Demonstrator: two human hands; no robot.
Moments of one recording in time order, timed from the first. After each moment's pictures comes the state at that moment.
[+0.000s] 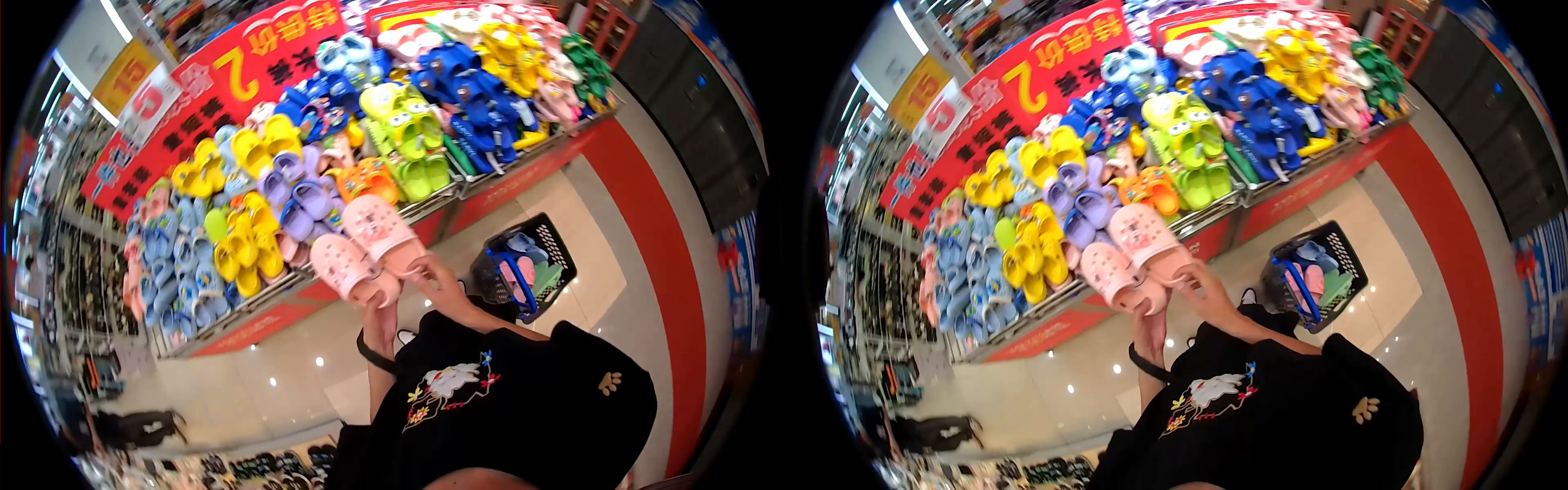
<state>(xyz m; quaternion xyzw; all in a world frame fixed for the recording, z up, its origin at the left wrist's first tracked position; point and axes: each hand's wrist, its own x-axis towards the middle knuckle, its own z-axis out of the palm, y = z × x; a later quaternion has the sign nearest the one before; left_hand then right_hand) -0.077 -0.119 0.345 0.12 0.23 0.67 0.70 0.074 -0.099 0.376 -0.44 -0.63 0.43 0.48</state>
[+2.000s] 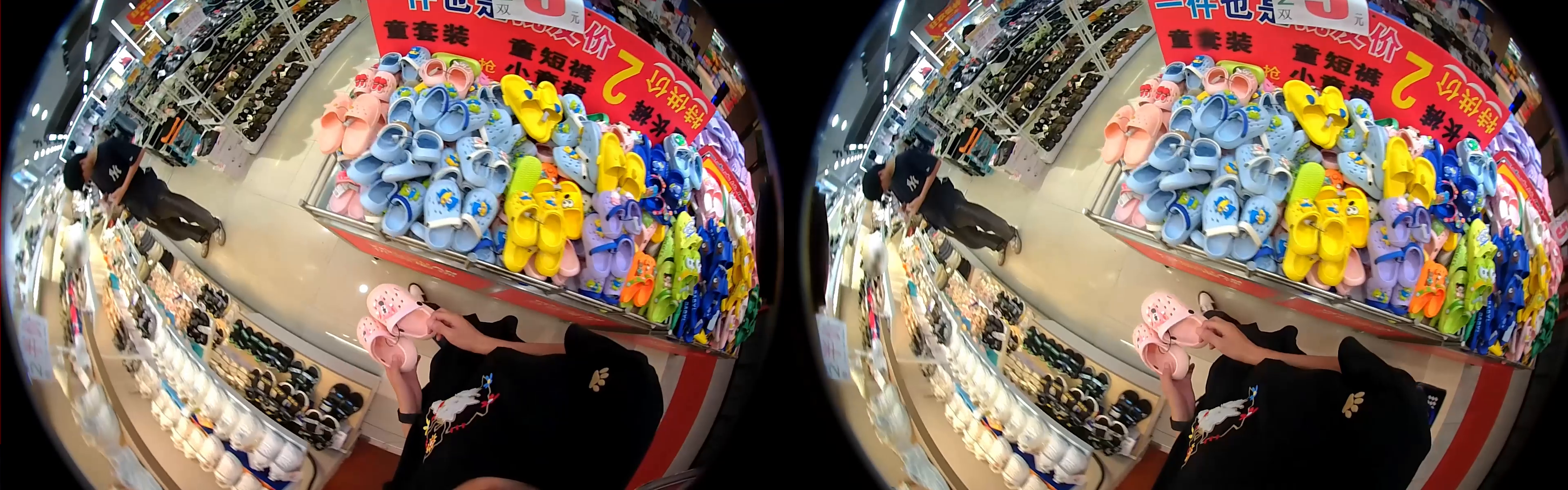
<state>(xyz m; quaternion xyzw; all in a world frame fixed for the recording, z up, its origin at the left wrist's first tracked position) -0.496 -0.330 0.257 -0.11 0.43 0.86 0.26 -0.467 -0.141 0.280 -0.19 -0.65 0.73 0.01</state>
